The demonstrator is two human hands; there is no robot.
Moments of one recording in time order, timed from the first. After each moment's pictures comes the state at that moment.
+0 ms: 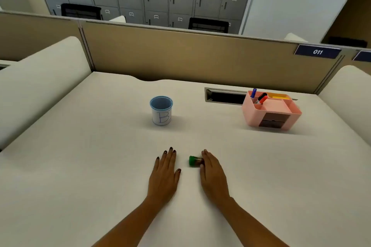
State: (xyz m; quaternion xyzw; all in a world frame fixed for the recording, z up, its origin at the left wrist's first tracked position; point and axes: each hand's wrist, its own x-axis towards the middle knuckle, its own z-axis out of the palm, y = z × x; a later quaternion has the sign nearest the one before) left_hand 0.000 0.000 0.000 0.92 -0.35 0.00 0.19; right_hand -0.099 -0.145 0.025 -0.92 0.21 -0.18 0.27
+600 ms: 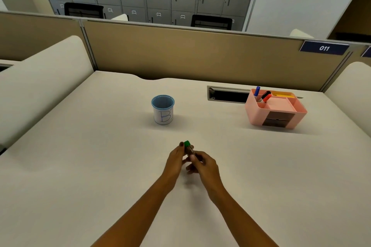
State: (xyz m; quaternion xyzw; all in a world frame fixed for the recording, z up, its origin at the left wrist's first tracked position) left_hand -0.010 -0.036 0.085 0.68 -0.08 -0.30 0.66; right_hand -0.077 -0.122 0.065 -0.70 0.27 -0.15 0.64
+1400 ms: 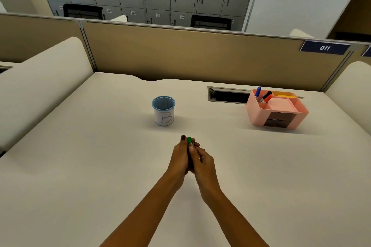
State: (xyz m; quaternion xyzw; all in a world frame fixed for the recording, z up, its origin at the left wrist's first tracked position) left_hand -0.010 -0.050 0.111 0.62 -0.03 -0.29 0.72; right_hand -0.060 -0.098 0.080 -0.66 0.29 -0.19 0.67
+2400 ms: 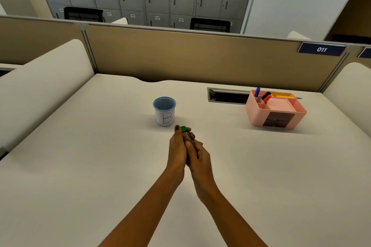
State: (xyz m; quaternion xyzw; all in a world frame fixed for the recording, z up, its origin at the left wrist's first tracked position) left_hand -0.007 -0.043 0.133 0.58 -0.02 -0.23 0.78; right_hand -0.062 -0.080 0.106 -0.67 0.23 -0.20 0.68
